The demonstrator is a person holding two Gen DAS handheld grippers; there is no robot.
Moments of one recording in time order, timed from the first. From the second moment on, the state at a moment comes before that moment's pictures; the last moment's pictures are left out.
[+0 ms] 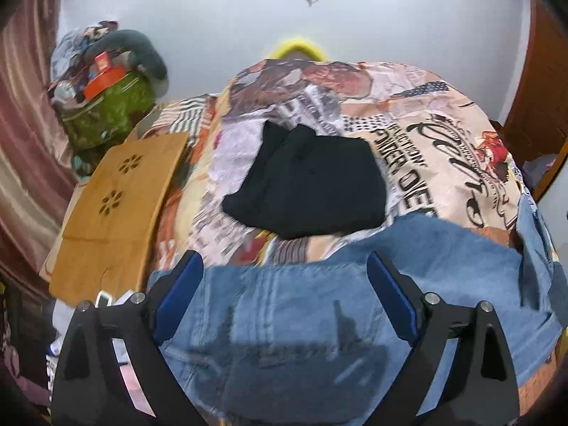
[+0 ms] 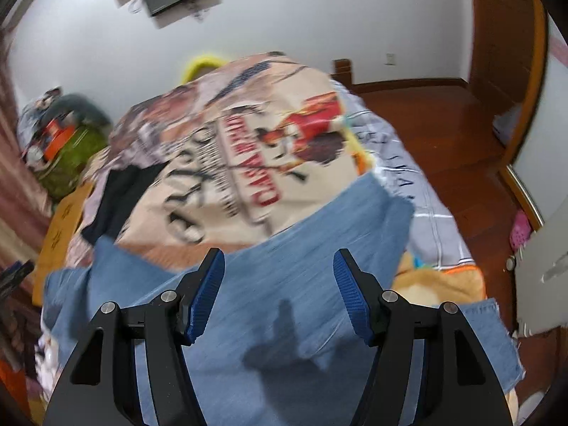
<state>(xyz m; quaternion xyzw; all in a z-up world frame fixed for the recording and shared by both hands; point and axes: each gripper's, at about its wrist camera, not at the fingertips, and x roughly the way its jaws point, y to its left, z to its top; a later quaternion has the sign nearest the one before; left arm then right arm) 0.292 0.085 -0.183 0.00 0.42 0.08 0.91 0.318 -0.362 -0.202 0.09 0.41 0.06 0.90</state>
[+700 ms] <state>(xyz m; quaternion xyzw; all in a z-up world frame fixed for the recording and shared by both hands) 0.361 0.050 -0.246 0.01 0.48 0.05 0.87 0.458 -0.415 -0.285 0.11 0.49 -0.03 0.87</state>
